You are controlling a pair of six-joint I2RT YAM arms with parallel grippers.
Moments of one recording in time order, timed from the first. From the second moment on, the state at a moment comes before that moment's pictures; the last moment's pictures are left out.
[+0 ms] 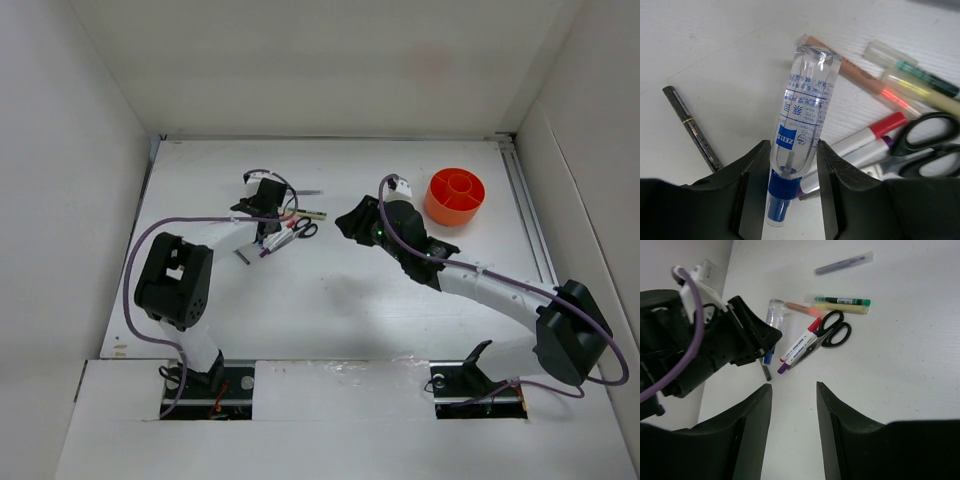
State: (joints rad) left arm -0.41 1.75 1.07 -0.29 -0.48 -0.50; right arm 0.75 1.35 0.88 0.16 0.19 0.83
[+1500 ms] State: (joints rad) left arm -0.41 1.24 0.65 0.26 0.52 -0.69; right arm 0.65 1.45 0.94 0.18 -0.16 0.81
